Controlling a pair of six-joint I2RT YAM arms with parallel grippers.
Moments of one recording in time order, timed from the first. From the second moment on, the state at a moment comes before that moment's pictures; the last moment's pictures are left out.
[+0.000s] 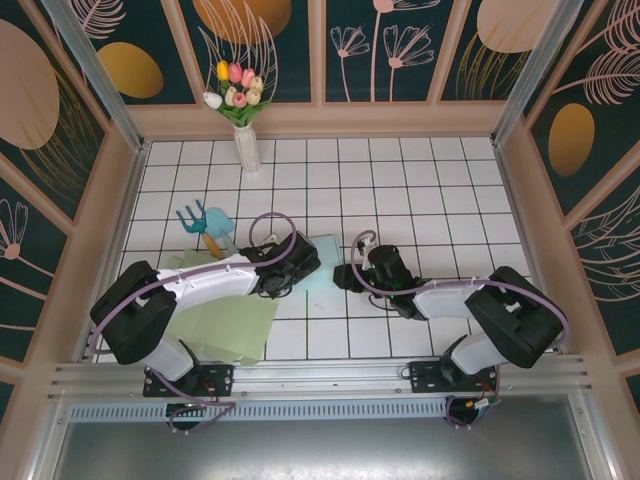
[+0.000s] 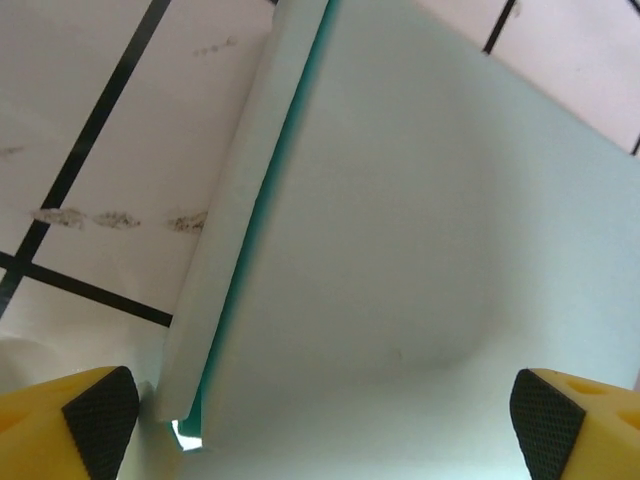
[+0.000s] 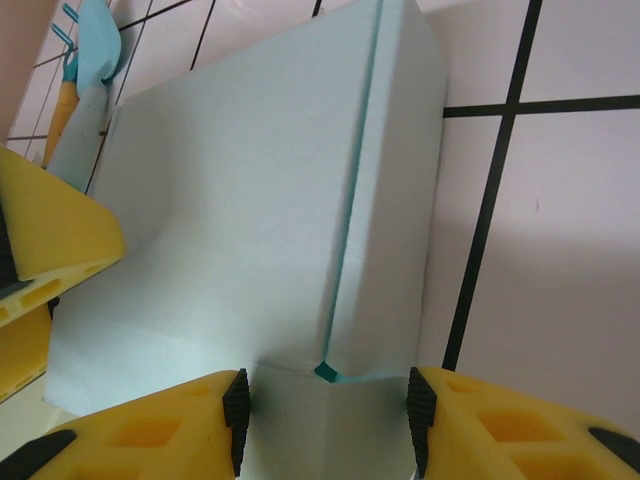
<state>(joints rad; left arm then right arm) -0.87 1.57 0.88 -0.42 -0.21 -1.42 0.74 1.45 0.38 0.47 -0.16 0.68</state>
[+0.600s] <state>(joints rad) -0.86 1.62 0.89 -0.40 -0.17 -1.46 0.74 1.46 0.37 0.47 -0.16 0.68</state>
